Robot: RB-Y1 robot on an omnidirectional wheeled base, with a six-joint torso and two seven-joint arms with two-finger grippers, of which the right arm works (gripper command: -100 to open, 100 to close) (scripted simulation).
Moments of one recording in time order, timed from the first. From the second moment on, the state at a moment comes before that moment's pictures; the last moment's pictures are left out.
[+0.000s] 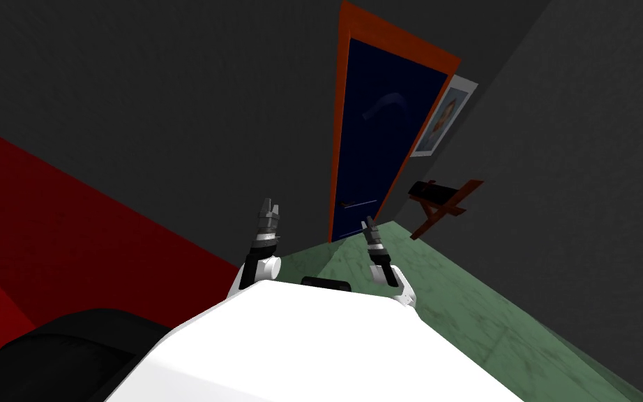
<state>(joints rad) 0.17 -0.18 0.01 -1.53 0.12 -0.68 -0.19</state>
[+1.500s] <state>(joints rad) 0.01 -0.26 0.04 -1.15 0.15 -0.72 -0.28</state>
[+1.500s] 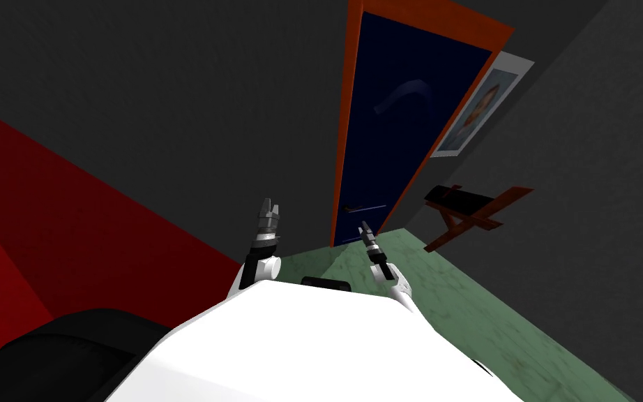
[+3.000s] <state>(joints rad) -0.14 -0.33 0.07 -0.77 0.17 -0.78 -0.36</state>
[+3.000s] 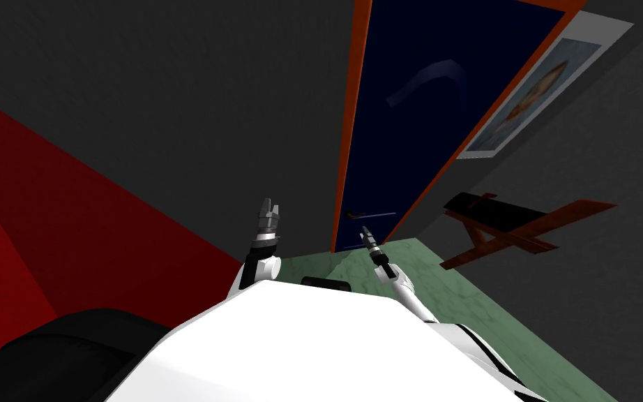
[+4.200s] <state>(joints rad) -0.11 -0.43 0.00 -0.65 0.12 -0.85 -0.41</state>
